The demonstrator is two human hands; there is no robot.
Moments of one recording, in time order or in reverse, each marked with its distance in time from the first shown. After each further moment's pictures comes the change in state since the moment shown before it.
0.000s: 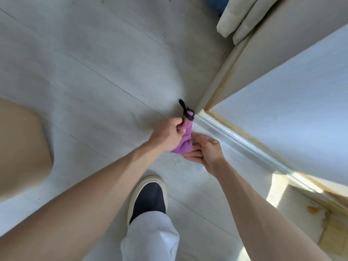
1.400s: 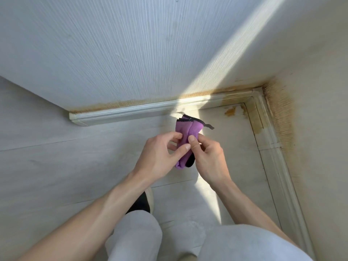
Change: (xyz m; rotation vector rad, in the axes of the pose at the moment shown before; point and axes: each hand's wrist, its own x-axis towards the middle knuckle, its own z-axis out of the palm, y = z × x) left_hand -0.157 0.143 0.177 0.144 -0.364 0.467; right_hand -0.193 0.133 -0.175 0.054 0.624 -0.416
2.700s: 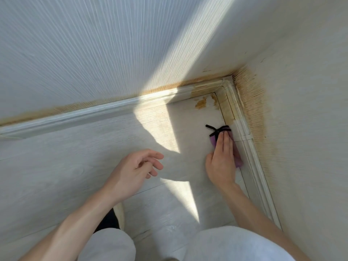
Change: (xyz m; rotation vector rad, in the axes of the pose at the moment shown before) left_hand 0.021 -0.036 0.030 -0.188 -0.379 -0.213; right_hand 0.042 0.168 -0.080 -0.852 0.286 0.119
